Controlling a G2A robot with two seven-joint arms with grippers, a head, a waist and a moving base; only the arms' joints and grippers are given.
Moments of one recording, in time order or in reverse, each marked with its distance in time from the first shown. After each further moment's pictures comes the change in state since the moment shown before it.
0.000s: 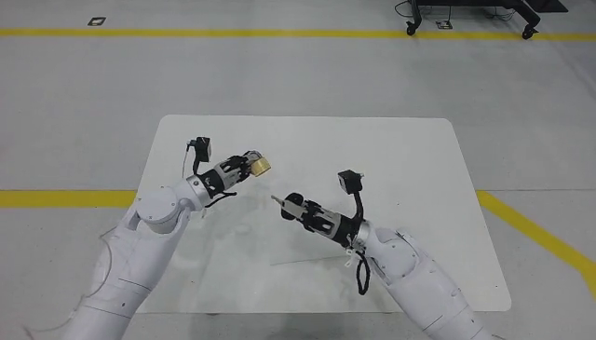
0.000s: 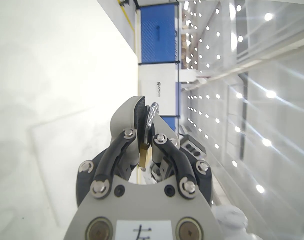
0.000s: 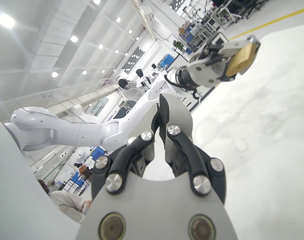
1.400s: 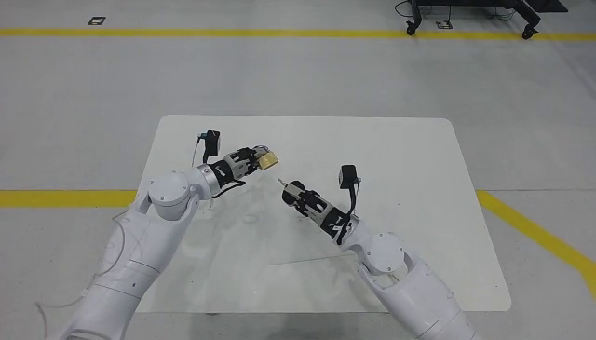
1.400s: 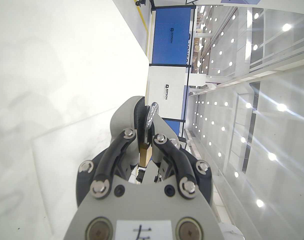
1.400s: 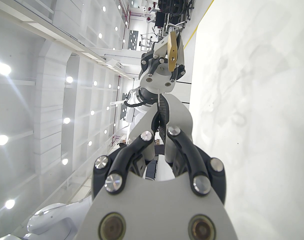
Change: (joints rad) left arm -0.124 -0.034 0.080 0.115 -0.028 0.068 -0.028; right arm -0.031 -0.031 -0.024 -0.069 0.251 0.498 -0.151
